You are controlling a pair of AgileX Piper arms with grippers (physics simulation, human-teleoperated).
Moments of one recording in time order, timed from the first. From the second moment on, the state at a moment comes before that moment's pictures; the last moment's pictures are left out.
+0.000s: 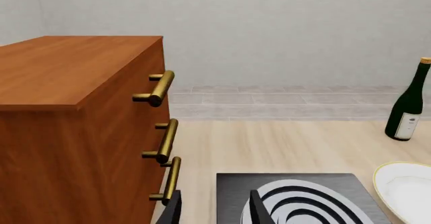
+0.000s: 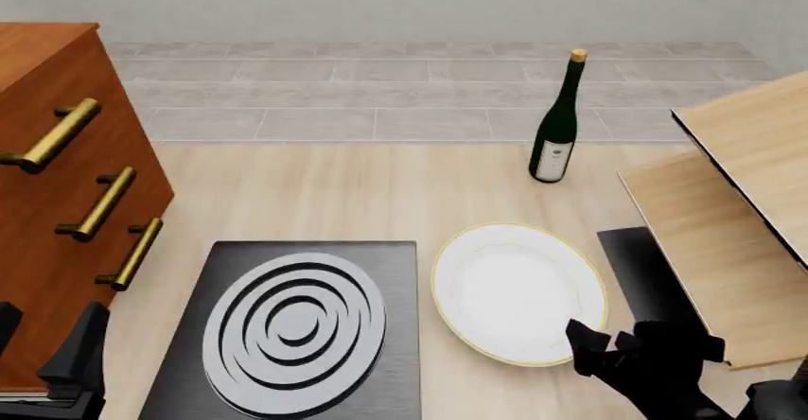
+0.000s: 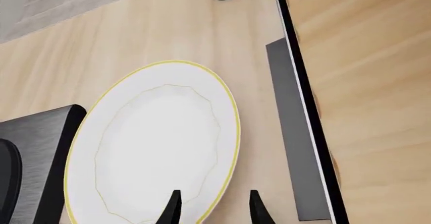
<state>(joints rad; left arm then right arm) 0.00 0.01 0.00 0.00 0.00 0.16 1.81 0.00 -1.21 0.39</state>
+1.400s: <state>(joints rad) 0.00 0.01 0.00 0.00 0.00 0.18 1.82 -0.04 -1.22 0.42</state>
